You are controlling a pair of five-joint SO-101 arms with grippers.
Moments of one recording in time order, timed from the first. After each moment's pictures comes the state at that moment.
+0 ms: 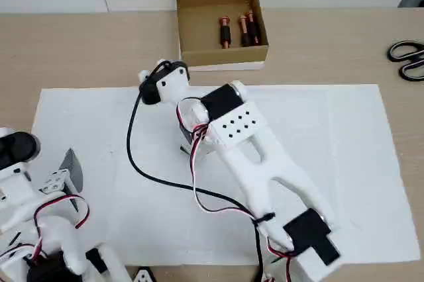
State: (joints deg) left arm -37.1 -86.6 51.0 81.5 -0.2; right arm -36.8 0.4 -1.5 88.2 12.1
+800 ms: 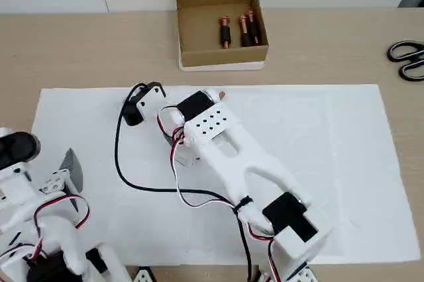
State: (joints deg) left arm -37.1 -86.6 51.0 81.5 -0.2; right arm -40.7 10.4 -1.5 81.3 18.7
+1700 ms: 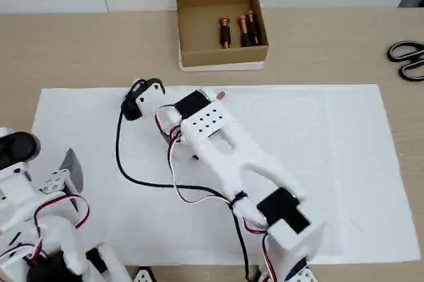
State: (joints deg) left arm -37.1 -86.6 51.0 81.5 -0.1; right arm -40.7 16.0 -3.3 78.2 15.8
